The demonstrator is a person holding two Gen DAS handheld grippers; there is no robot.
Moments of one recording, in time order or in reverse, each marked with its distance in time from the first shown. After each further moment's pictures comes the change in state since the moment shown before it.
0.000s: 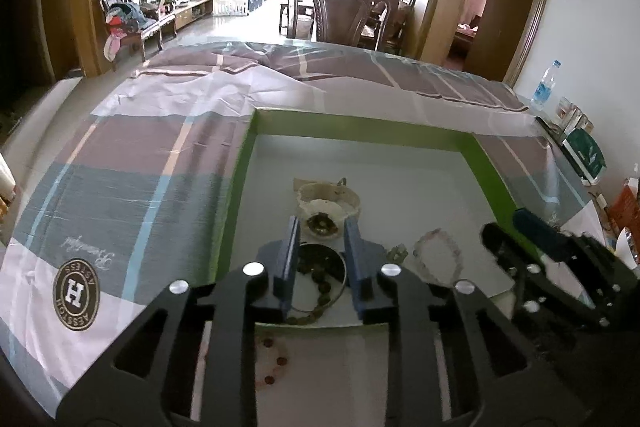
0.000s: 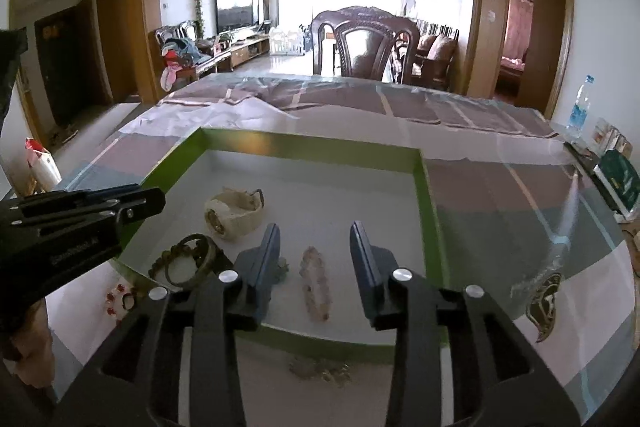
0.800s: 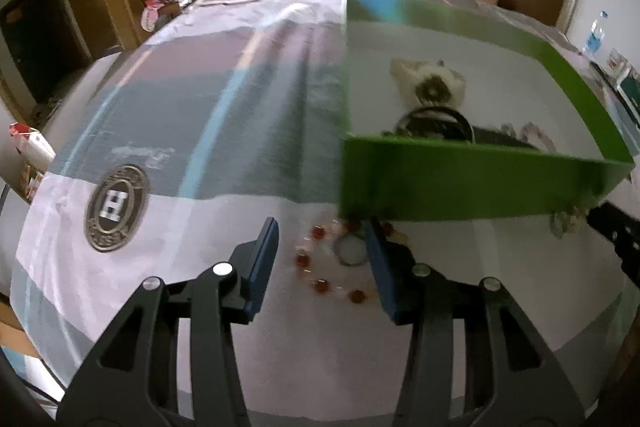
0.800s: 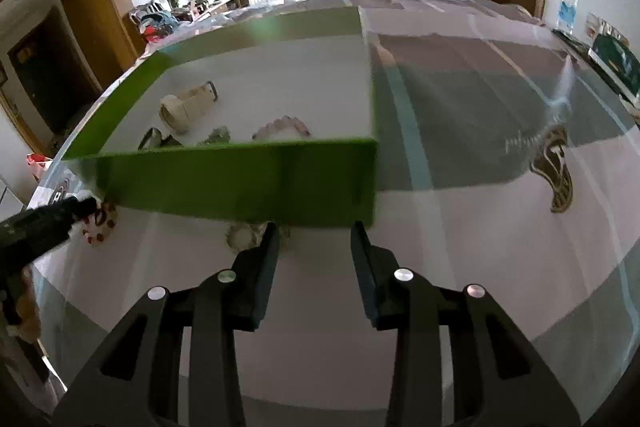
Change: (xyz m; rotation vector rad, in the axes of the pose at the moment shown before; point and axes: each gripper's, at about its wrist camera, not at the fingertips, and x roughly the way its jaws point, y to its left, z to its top) left arm 0.017 0.056 -0.079 0.015 0.177 0.176; right arm 0.021 -0.043 -0.081 0.158 0.228 0.038
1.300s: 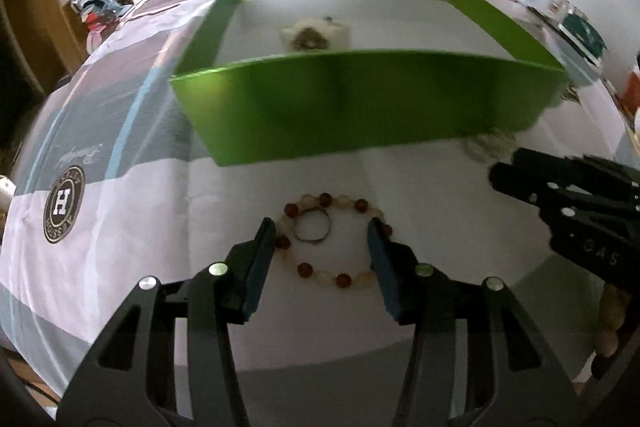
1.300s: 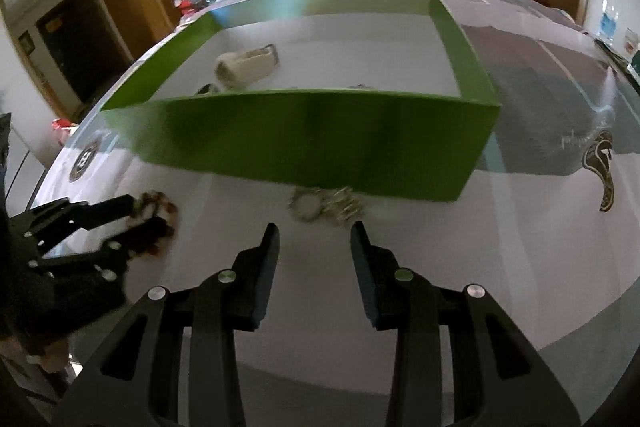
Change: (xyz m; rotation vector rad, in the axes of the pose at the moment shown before) left arm -0.019 -0.054 -0.041 0.179 0.027 -0.140; right arm -0.008 0.031 -0.017 -0.093 0.067 0.105
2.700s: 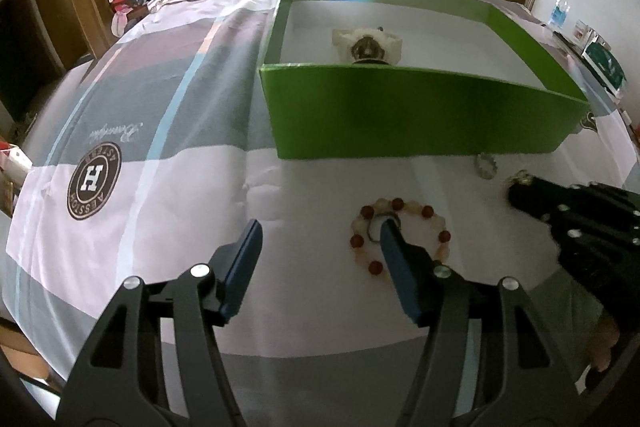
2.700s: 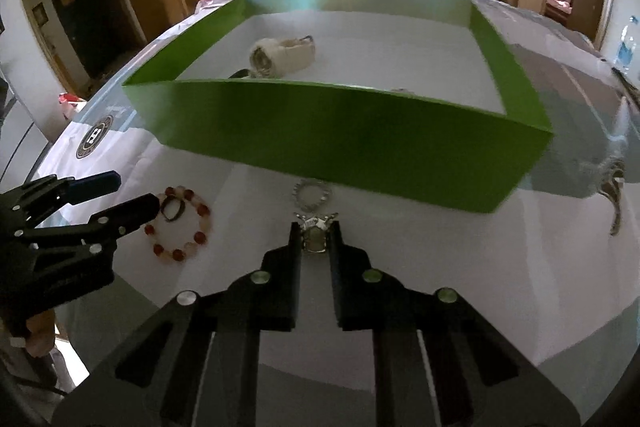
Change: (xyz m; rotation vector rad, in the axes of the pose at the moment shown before) left arm -0.010 0.032 0.002 -0.106 -0.002 0.057; right arm 0.000 0.012 0.002 -0.071 0.015 -0.005
